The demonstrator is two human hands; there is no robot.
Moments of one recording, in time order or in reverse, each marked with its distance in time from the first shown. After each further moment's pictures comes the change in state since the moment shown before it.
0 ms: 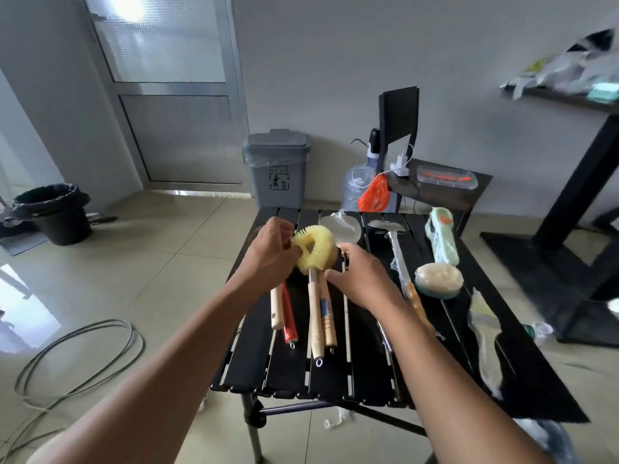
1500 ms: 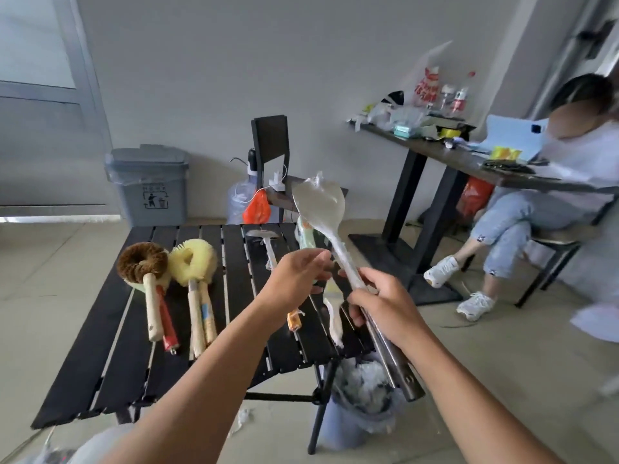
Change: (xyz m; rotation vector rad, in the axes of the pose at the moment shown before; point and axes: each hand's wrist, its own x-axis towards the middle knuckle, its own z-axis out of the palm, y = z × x) left_hand -0.108 0.164 0.111 -0.614 -0.549 0.086; right_hand -0.190 0.070 -0.162 0.425 0.228 0.101
